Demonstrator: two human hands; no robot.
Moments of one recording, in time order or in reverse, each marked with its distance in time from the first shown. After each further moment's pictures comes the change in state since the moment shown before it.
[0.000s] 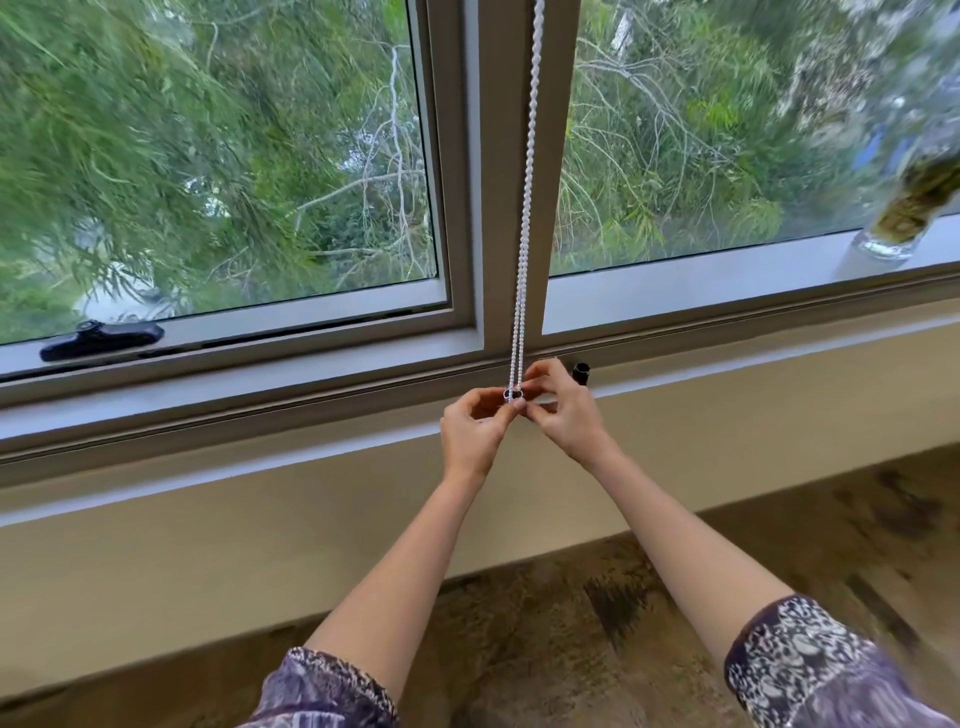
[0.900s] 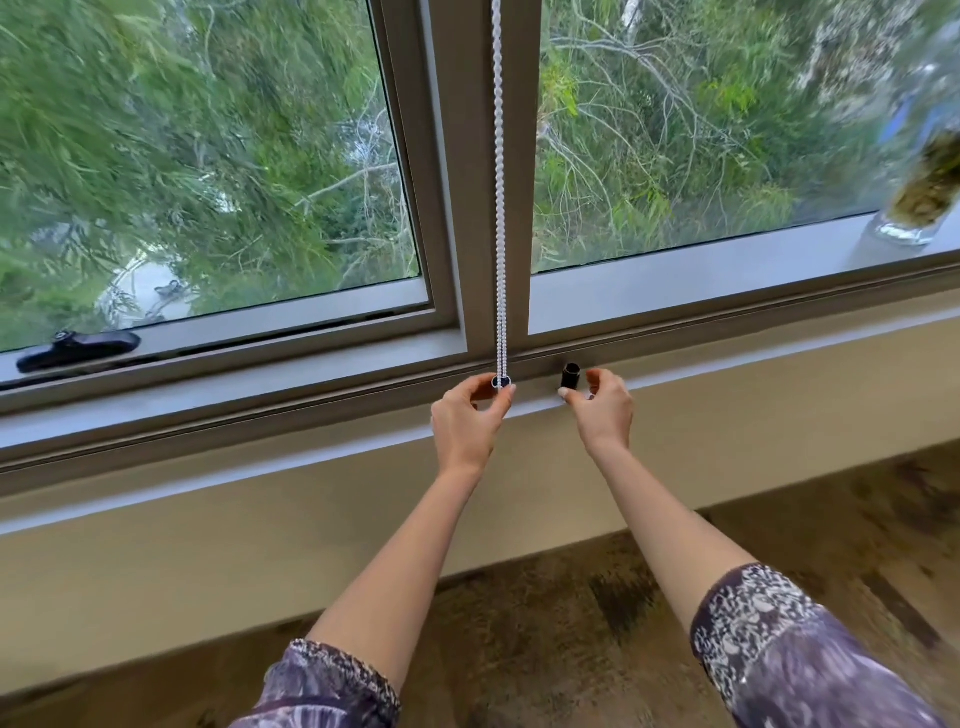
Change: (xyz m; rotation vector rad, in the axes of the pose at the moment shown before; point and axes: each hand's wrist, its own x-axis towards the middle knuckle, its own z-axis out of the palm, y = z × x) left_hand 0.019 0.003 0.024 0.298 0.108 0.075; right_hand 0.024 0.065 -0.019 -0.090 0.362 0.470
